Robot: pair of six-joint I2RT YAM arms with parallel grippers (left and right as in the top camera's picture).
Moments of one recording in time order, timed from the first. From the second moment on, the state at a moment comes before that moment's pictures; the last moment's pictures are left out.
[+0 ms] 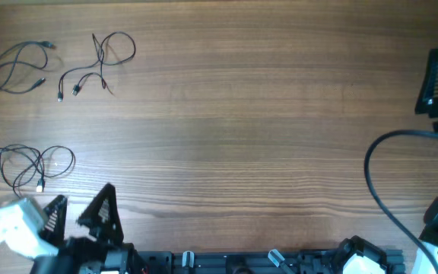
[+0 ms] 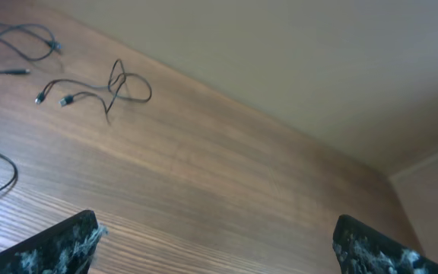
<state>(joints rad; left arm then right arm) 0.03 0.42 1.33 -1.26 0.12 -0.47 -0.55 0.78 1.02 0.30 -0.77 0.49</state>
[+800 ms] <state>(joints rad) 0.15 0.31 1.33 -1.52 0.12 -0.47 -0.19 0.24 1.02 0.06 -0.77 -0.17</state>
